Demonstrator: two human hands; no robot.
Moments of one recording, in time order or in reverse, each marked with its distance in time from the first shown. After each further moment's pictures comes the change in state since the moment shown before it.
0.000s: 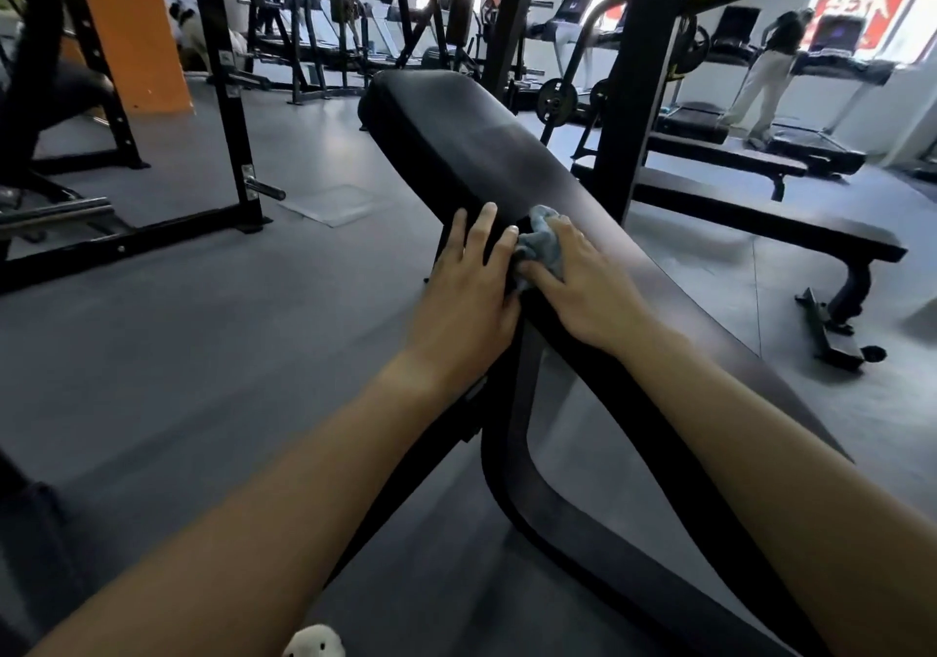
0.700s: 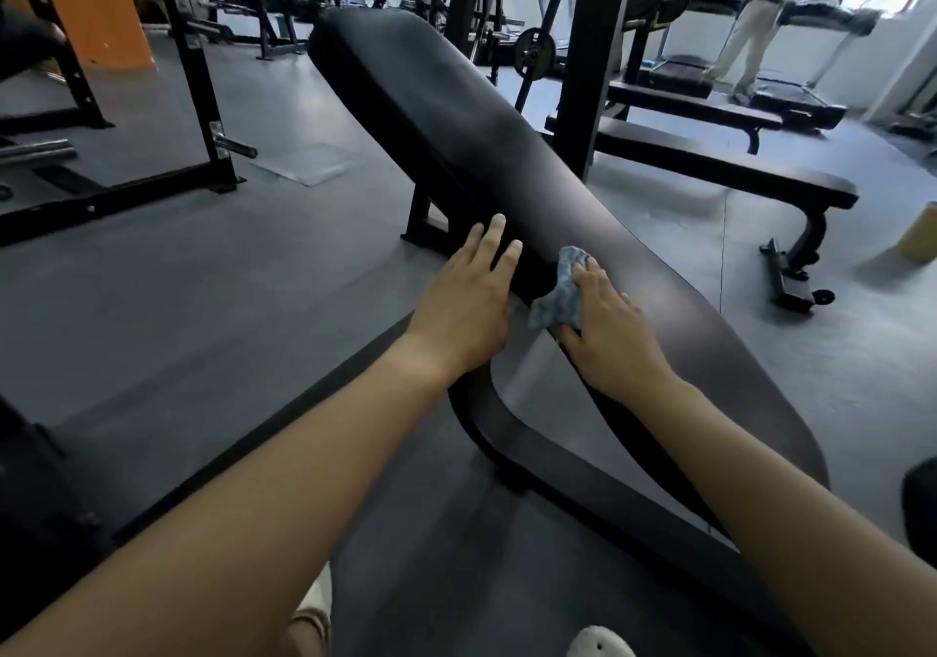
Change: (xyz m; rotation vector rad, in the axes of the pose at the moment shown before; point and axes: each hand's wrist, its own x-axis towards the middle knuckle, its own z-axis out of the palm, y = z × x) left_hand -0.061 0.081 0.009 0.065 -0.317 0.033; right_hand -0.157 0.055 -0.022 -0.176 -0.120 0.125
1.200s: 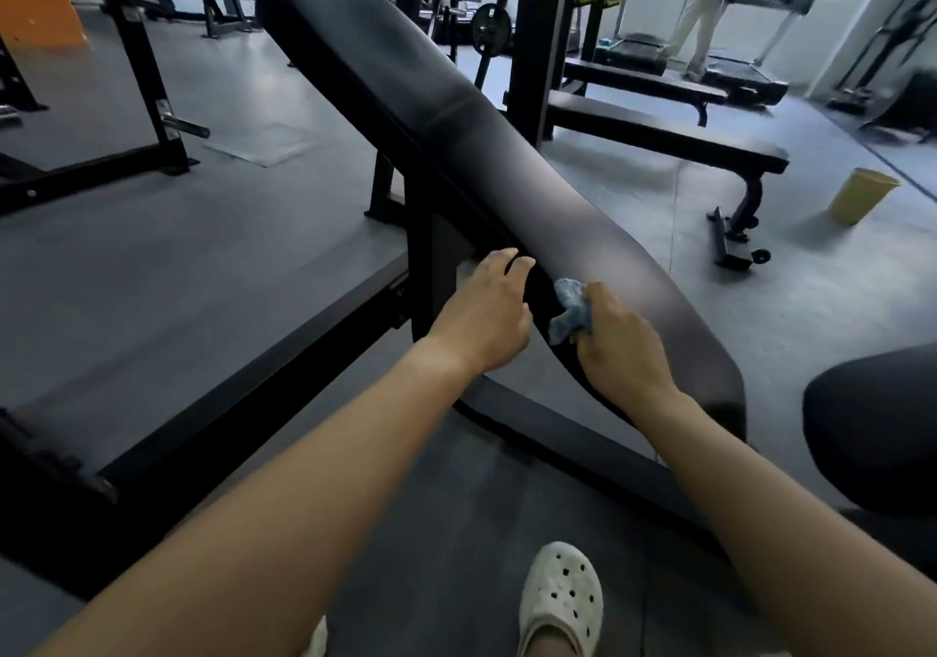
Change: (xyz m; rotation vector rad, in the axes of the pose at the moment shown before) left_hand -0.047 0.087 0.012 -0.295 -0.162 -0.017; right_hand -0.109 0.017 -0.022 0.010 0.132 0.174
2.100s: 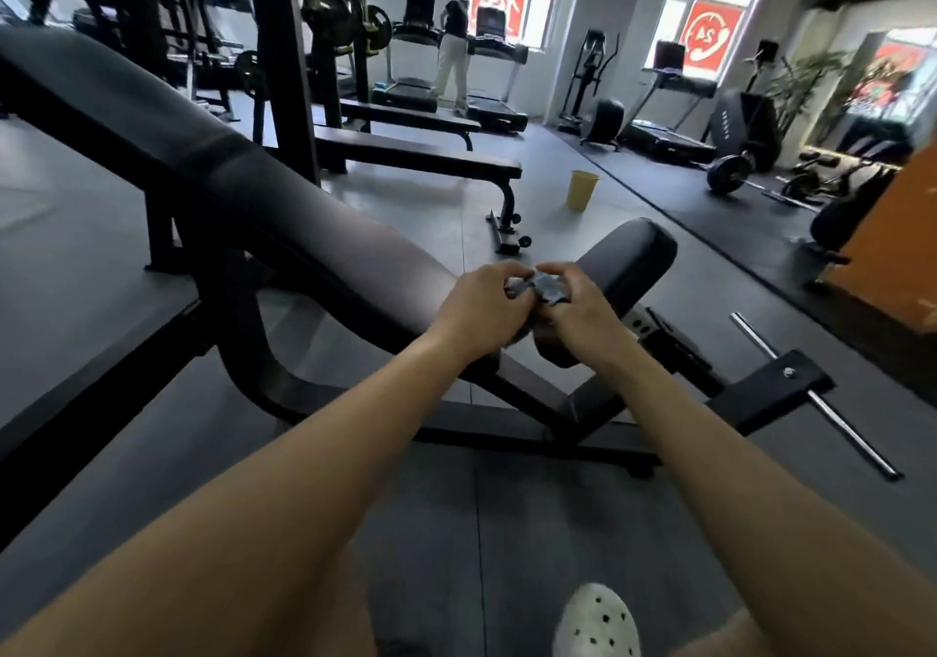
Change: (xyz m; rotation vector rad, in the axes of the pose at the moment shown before) left_hand -0.089 0.262 0.022 -0.583 -0.153 0.198; right_hand -0.193 0.055 -0.214 0.610 0.129 0.419
